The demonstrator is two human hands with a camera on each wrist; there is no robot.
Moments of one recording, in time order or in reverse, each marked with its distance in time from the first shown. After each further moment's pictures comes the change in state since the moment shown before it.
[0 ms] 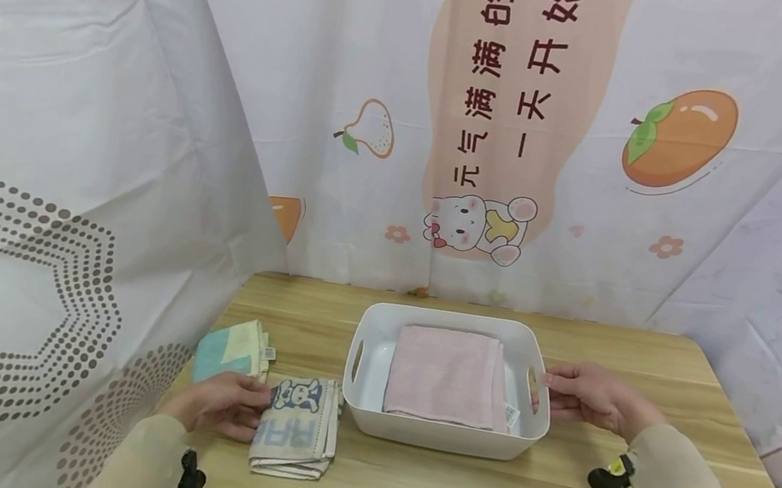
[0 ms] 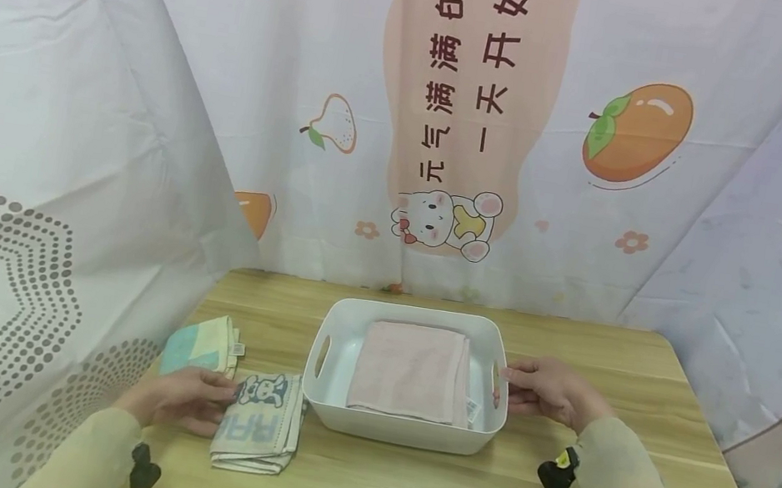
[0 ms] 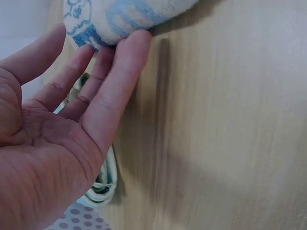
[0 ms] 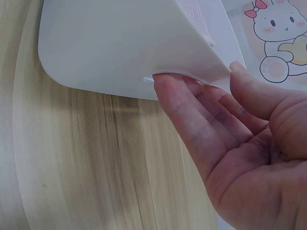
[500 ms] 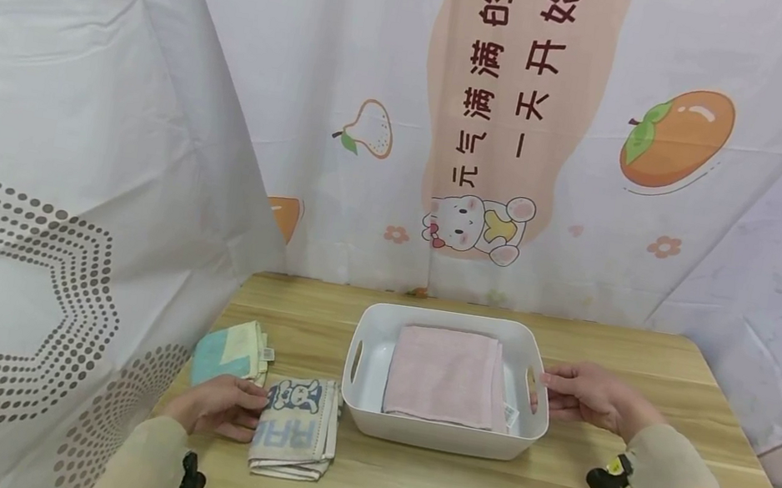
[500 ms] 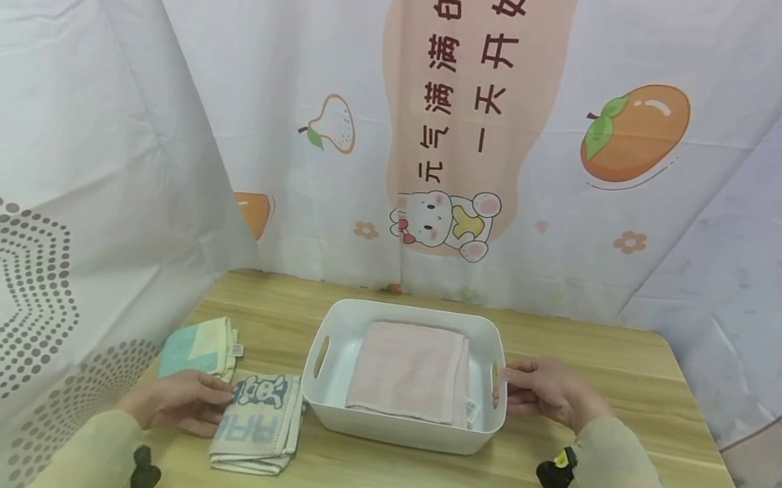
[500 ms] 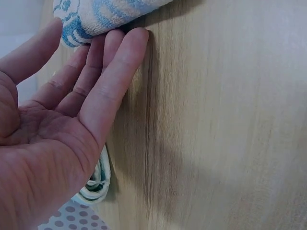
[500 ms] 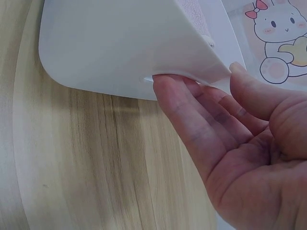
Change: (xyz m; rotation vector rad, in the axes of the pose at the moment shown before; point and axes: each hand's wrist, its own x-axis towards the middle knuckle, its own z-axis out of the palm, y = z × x) left_hand 0.008 -0.007 -0.002 -0.020 0.050 -0.026; right_hand 0.000 0.000 0.001 0.011 0.011 0.008
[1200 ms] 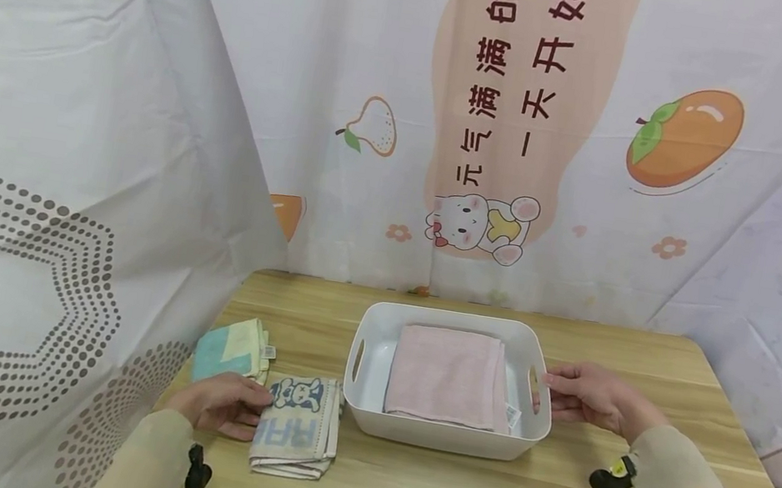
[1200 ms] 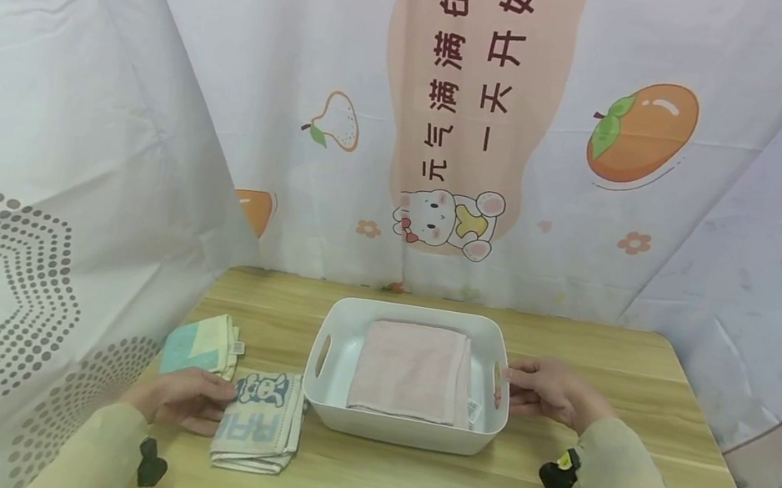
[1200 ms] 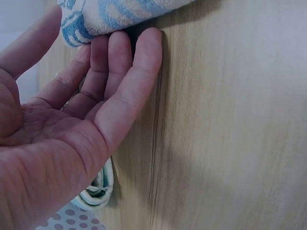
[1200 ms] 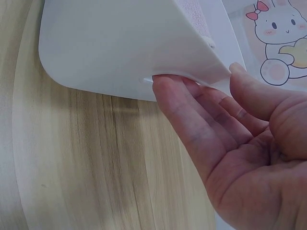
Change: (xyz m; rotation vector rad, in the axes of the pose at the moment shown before) left_hand 0.001 0.003 0.001 -0.033 -0.029 -0.045; right_hand 0.001 -0.003 0.003 -0.026 0.022 0.020
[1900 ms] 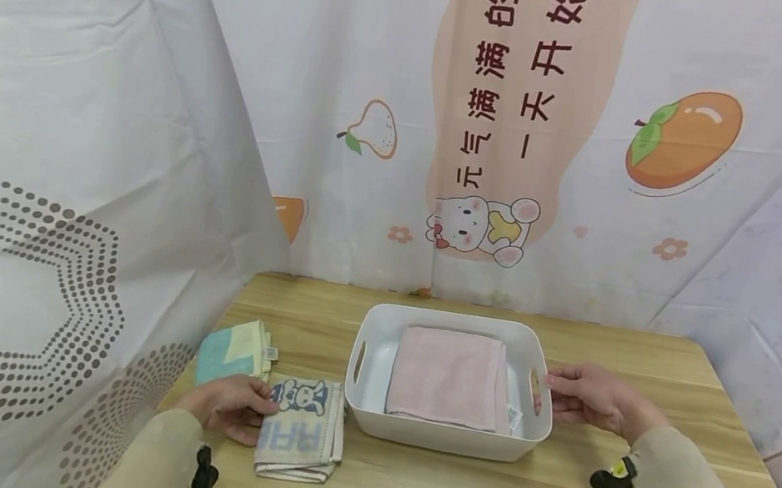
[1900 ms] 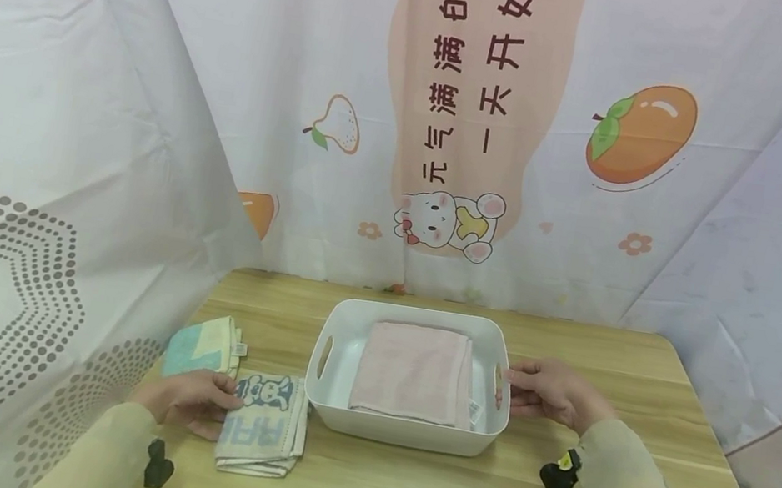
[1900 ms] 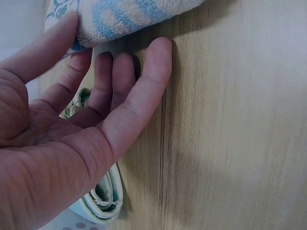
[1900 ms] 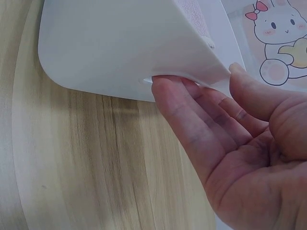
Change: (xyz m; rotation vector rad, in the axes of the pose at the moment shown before) left_hand -0.006 0.007 0.014 0.063 0.000 0.017; right_hand 0.000 0.001 -0.002 -0.017 0.021 0.015
